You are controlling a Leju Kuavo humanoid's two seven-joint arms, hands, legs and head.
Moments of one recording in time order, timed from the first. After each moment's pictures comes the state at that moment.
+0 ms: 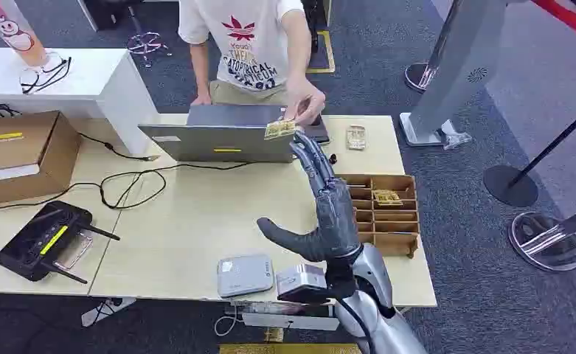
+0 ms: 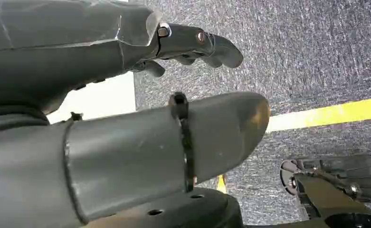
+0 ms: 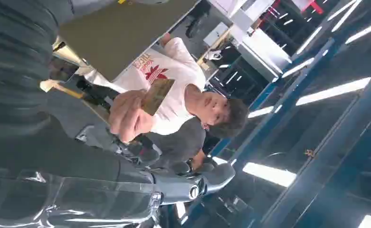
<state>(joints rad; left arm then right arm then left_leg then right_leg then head) -0.16 -0.21 1.15 -0.17 -1.47 0.21 0.19 -0.22 0.08 0.52 -1.54 0.59 -0.34 -0.44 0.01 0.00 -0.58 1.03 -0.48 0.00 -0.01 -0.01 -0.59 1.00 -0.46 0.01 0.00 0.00</state>
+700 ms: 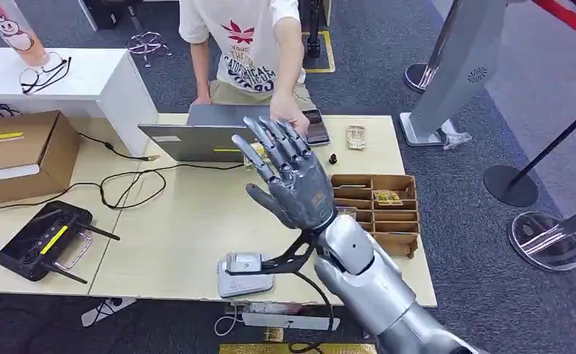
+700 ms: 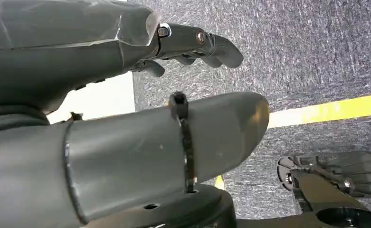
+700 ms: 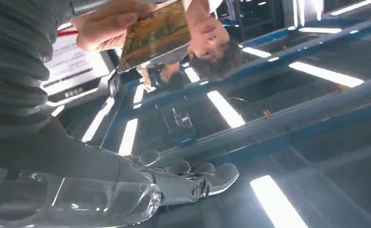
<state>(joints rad) -0.17 -0.21 1.12 -0.17 -1.43 0.20 0.20 -0.54 0.06 0.65 -1.18 1.14 -0.69 -0.27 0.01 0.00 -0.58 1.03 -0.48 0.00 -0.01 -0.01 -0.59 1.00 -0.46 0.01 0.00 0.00</state>
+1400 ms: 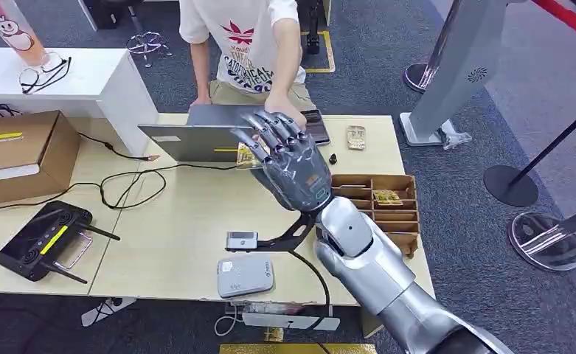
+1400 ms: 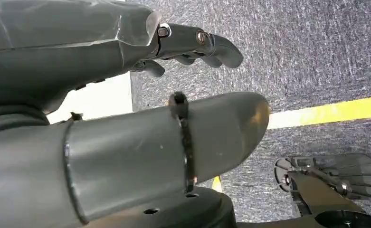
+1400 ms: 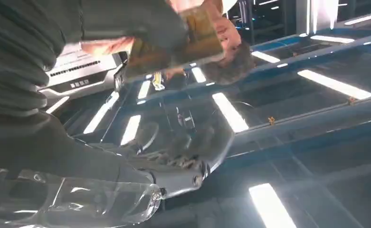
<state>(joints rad) -0.16 -0.21 1.11 -0.17 -1.41 0.21 0.18 -0.62 0.05 0.67 -1.10 1.16 -0.66 -0.23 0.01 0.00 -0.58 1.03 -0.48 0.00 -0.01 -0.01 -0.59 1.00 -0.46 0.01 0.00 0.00</state>
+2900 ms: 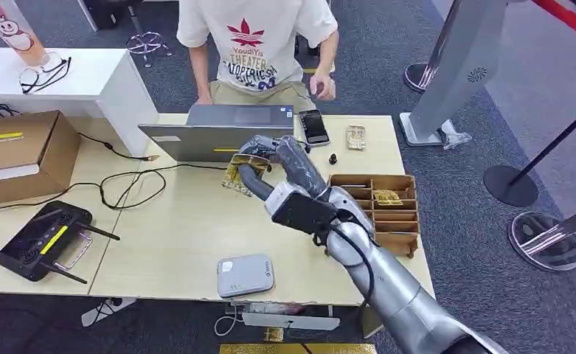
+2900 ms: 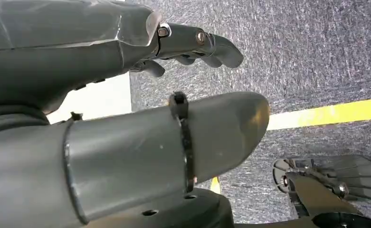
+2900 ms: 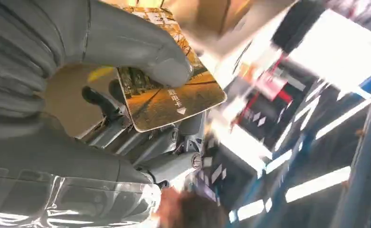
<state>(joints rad) -0.16 -0.21 1.08 -0.17 -1.38 0.21 0.18 -0.58 0.05 0.61 -1.26 0.09 0.03 -0.39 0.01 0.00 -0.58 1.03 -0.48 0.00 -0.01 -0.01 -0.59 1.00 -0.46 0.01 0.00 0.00</state>
